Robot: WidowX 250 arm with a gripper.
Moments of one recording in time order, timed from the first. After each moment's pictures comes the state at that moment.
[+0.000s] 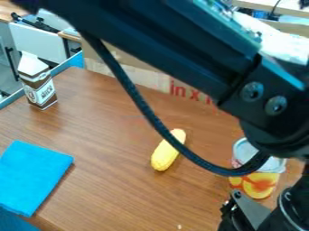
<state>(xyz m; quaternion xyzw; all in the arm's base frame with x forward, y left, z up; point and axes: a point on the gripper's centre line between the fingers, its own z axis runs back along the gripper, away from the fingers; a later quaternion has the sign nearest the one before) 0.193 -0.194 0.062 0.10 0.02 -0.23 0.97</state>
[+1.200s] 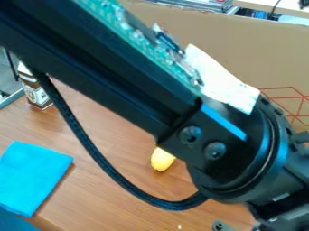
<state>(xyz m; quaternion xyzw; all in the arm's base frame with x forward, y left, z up) 0.187 -0.199 0.037 0.04 -0.06 -0.19 0.98</state>
